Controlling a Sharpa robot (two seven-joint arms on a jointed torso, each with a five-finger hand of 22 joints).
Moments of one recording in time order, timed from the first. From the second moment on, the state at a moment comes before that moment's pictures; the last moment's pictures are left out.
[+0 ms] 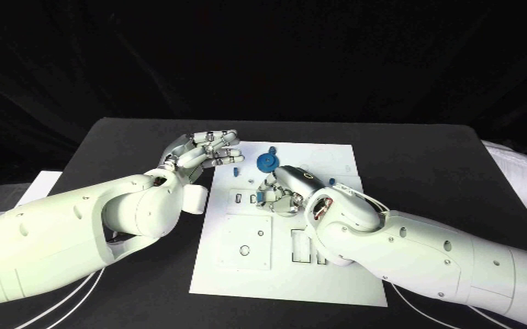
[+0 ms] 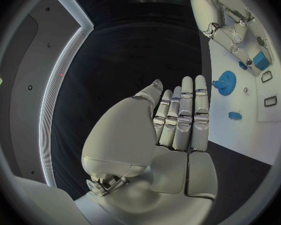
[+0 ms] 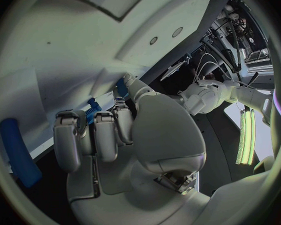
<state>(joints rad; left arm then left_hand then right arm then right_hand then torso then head) 1.15 -0.92 -0.02 1.67 0.13 -0.40 0.43 1.45 -0.03 0.24 0.09 0.05 0.98 0.22 0.07 0.07 1.08 0.16 0.07 0.07 1.19 0.09 0.11 0.29 0.16 1.11 0.20 0.15 0.08 0.96 -0.60 0.09 1.58 -1.58 -0.38 -0.36 1.35 -0.06 0.26 0.03 0.11 1.12 0.12 0.08 0.10 1.45 0.03 1.30 1.31 1.47 -0.04 1.49 1.31 0.03 1.47 0.07 1.52 1.31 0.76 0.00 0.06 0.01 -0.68</state>
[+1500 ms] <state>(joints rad) 1.15 -0.92 -0.02 1.66 0.12 -0.40 0.43 1.44 -0.04 0.26 0.08 0.05 0.99 0.21 0.07 0.07 1.09 0.14 0.07 0.07 1.24 0.08 0.13 0.31 0.17 1.15 0.19 0.16 0.09 0.95 -0.65 0.12 1.69 -1.55 -0.55 -0.31 1.28 -0.14 0.04 0.17 0.20 1.01 0.14 0.07 0.07 1.39 0.05 1.22 1.30 1.47 -0.02 1.46 1.31 0.03 1.43 0.09 1.48 1.31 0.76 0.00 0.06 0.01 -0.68</state>
